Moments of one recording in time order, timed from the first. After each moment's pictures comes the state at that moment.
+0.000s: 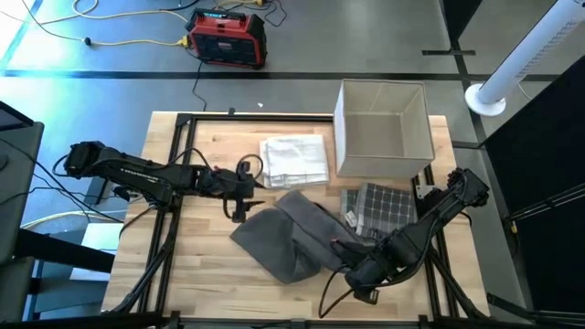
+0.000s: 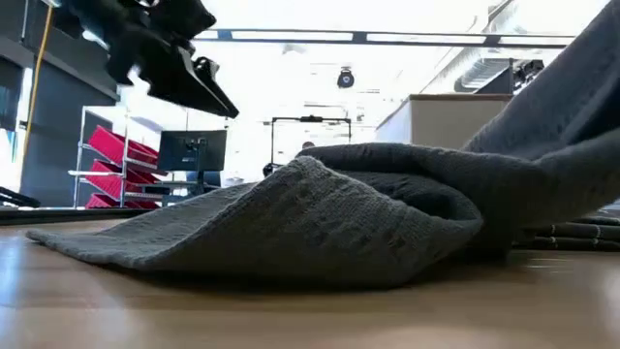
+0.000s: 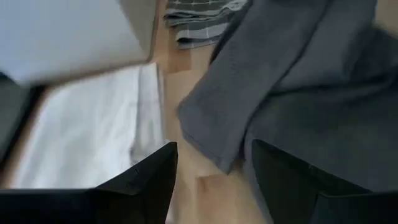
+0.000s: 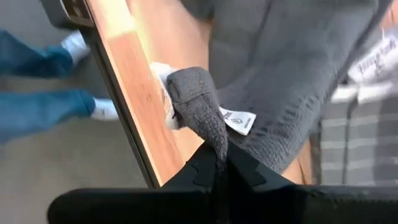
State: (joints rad) left arm -0.08 1.19 0.62 -0.06 -0.21 0.26; right arm 0.68 1.81 1.77 -1.33 0.05 0.98
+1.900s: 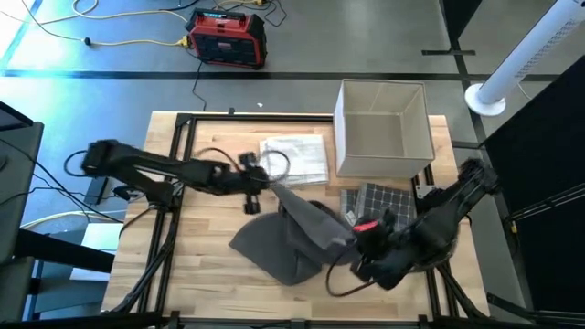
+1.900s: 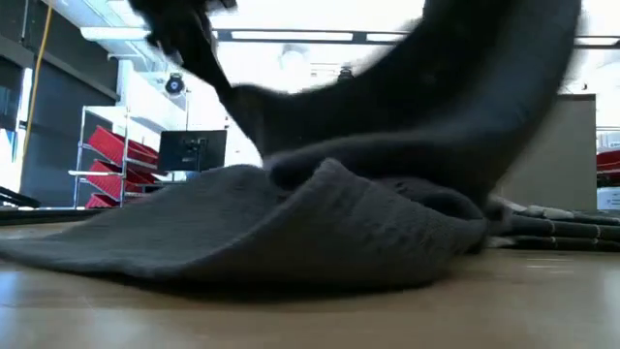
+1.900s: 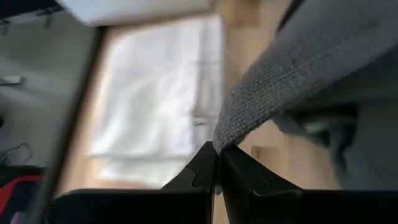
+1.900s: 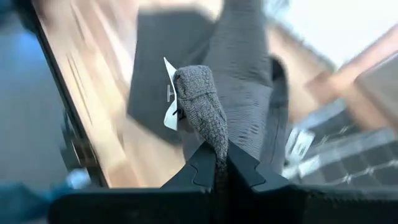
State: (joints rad) left arm -0.11 1.20 1.04 -0.71 -0.47 -0.01; right arm 0.70 1.59 1.77 -1.35 0.61 1.18
